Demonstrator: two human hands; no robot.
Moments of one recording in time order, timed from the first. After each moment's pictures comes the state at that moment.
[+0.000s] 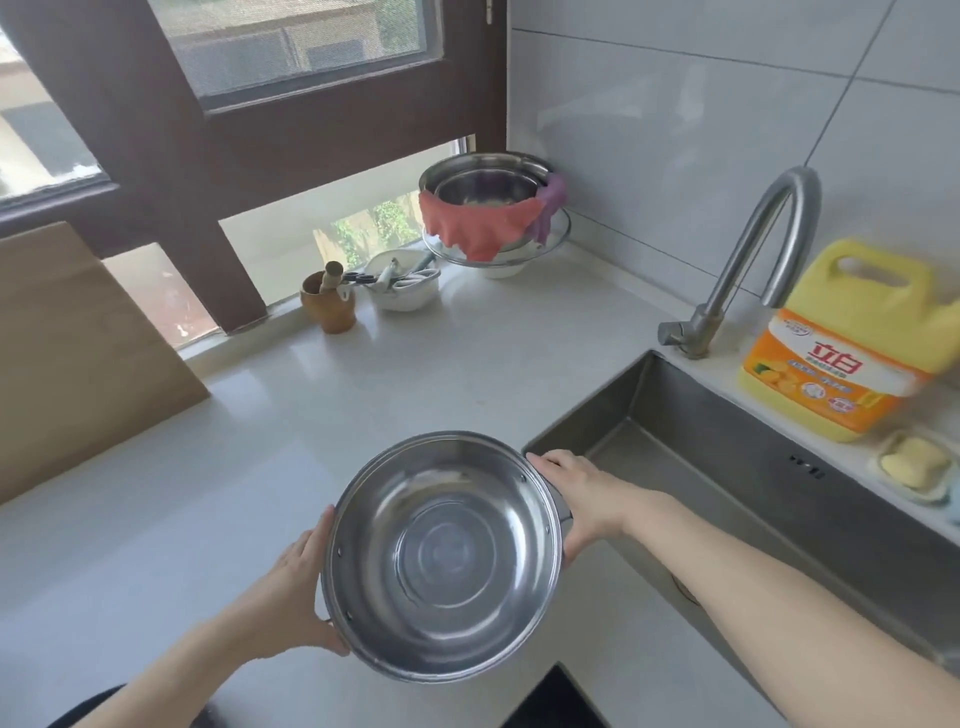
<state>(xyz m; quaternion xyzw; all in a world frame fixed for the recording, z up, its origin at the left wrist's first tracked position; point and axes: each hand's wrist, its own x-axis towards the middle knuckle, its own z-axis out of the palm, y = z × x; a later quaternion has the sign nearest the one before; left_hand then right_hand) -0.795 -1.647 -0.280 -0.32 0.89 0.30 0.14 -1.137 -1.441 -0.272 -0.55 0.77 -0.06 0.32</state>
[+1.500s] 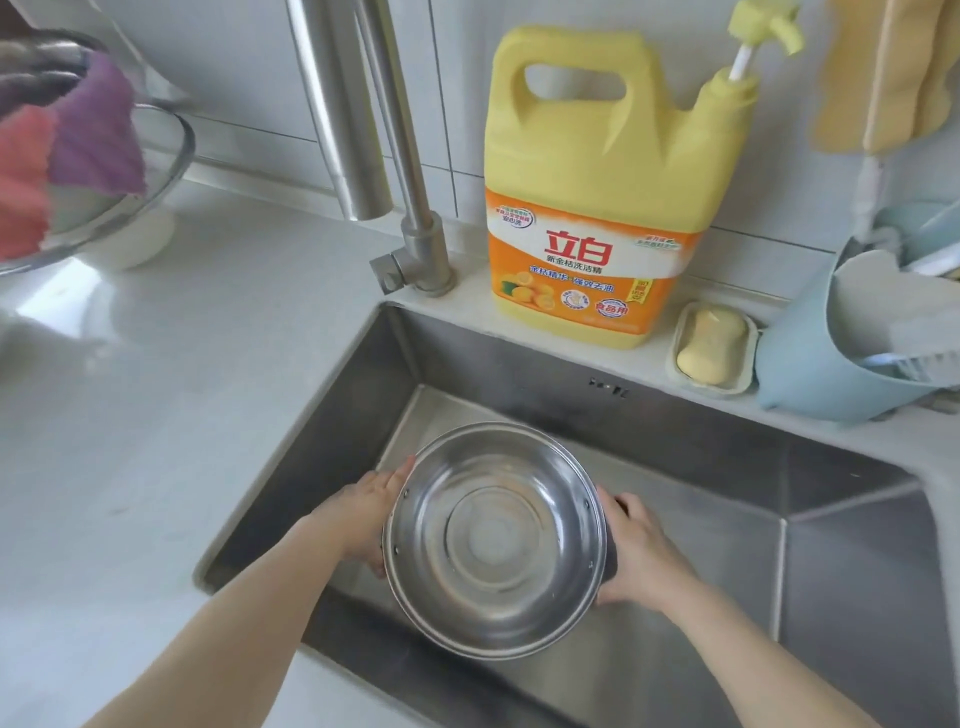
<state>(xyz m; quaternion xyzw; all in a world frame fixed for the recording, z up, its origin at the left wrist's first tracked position) -1.236 -1.545 -0.465 -0.01 0.94 0.05 0.35 -1.280 -1.190 -0.474 -0.13 0.92 -0.22 0.31</state>
